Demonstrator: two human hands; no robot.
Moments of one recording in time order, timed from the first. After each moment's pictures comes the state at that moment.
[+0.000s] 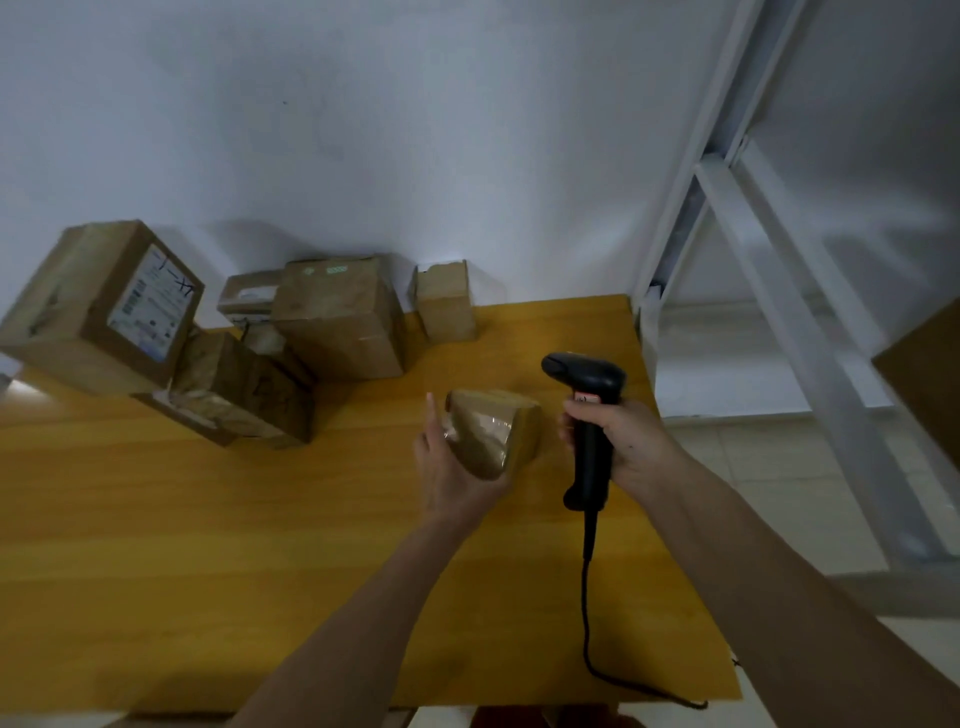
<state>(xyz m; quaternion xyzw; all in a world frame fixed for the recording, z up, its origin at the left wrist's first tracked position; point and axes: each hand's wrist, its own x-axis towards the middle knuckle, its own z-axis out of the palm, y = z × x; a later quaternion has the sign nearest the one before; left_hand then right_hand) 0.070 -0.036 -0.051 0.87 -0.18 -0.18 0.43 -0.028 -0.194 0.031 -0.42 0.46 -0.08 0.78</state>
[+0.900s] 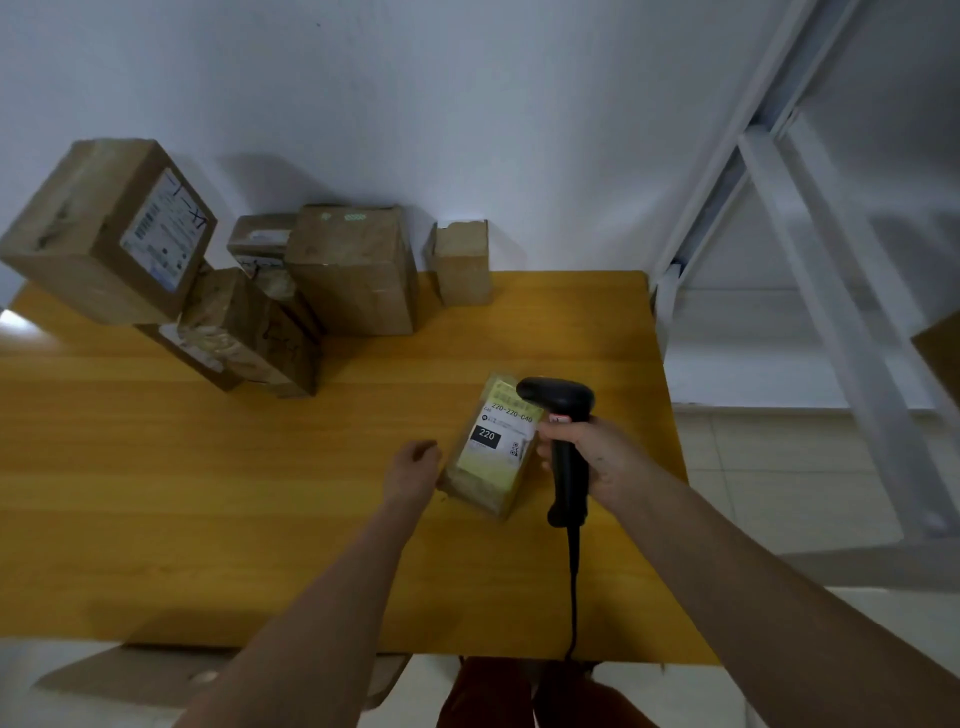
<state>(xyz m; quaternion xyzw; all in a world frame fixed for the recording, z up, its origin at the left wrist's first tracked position) 0.090 0.019 -0.089 0.85 0.03 -0.32 0.42 -0.028 -0.149 -0.016 -0.44 0.48 0.00 0.76</state>
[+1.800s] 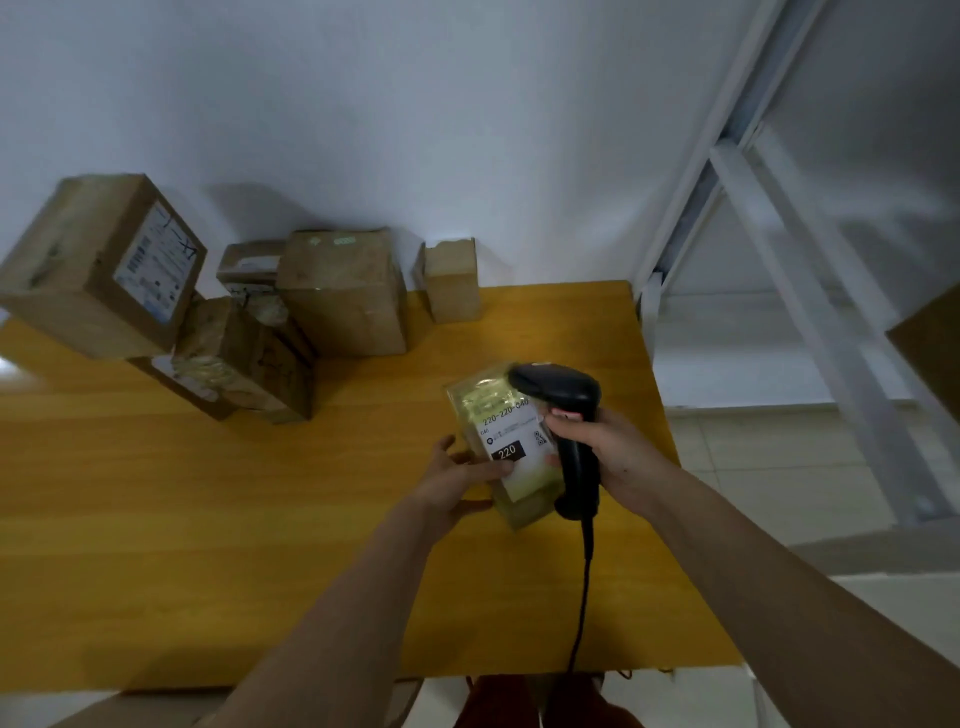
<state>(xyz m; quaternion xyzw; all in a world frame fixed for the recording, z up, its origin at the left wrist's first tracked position) 0.085 -0.002 -0.063 0.62 0.06 -0.53 0.58 -0.039 -0.152 0.012 -0.53 0.38 0.00 0.76</state>
